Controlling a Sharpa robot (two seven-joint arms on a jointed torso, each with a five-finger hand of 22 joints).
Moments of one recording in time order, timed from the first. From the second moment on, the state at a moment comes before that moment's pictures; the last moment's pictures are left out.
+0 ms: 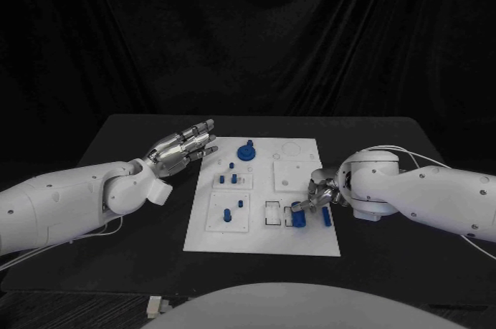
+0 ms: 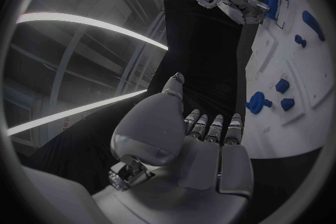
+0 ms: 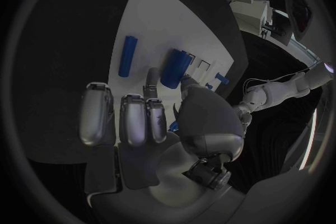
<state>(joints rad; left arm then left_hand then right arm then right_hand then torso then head) 1.10 -0.90 -0.21 1.29 -0.01 0.30 0.53 1.36 0.23 -0.22 0.10 0.41 0.11 -0.01 0.02 0.02 0.00 0.01 0.00 0.00 0.00 0.12 0.01 0.00 0.16 0.00 0.22 0.01 0.01 1.21 -0.74 -0.21 1.57 -1.19 0.19 -0.63 0.94 -0.04 -0.01 0.24 0.18 0.92 0.02 0.59 0.75 1.47 -0.05 1.57 1.31 1.46 -0.11 1.48 1.31 0.07 1.47 0.00 1.31 1.31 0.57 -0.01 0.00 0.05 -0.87</state>
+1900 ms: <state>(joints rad) 1.10 -0.90 -0.21 1.29 -0.01 0.30 0.52 1.36 0.24 -0.22 0.10 0.42 0.11 -0.01 0.02 0.02 0.00 0.01 0.00 0.00 0.00 0.12 0.01 0.00 0.16 0.00 0.22 0.01 0.01 1.26 -0.75 -0.21 1.63 -0.86 -0.01 -0.61 1.04 -0.04 0.15 0.22 0.71 0.82 0.04 0.53 0.75 1.46 -0.04 1.57 1.31 1.47 -0.10 1.42 1.24 0.07 1.47 0.00 1.23 1.31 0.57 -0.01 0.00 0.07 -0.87</state>
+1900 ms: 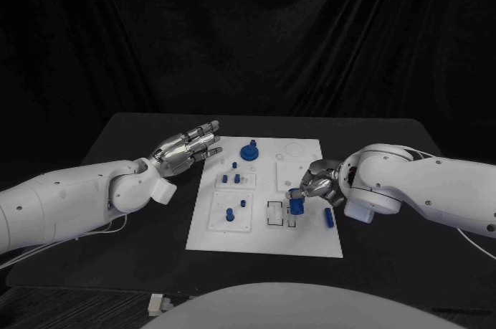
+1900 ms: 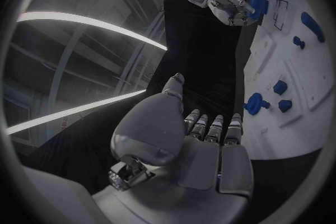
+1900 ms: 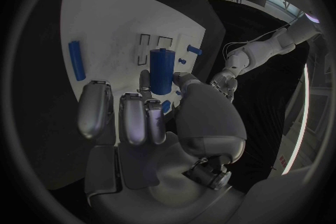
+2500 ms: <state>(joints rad) 1.10 -0.89 -0.21 1.29 -0.01 0.30 0.52 1.35 0.24 -0.22 0.10 0.43 0.11 -0.01 0.02 0.02 0.00 0.01 0.00 0.00 0.00 0.12 0.01 0.00 0.16 0.00 0.22 0.01 0.01 1.21 -0.66 -0.21 1.56 -0.80 -0.01 -0.61 1.00 -0.04 0.21 0.16 0.62 0.81 0.05 0.51 0.74 1.47 -0.04 1.57 1.31 1.47 -0.10 1.41 1.21 0.07 1.47 0.00 1.21 1.31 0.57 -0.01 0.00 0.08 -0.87</state>
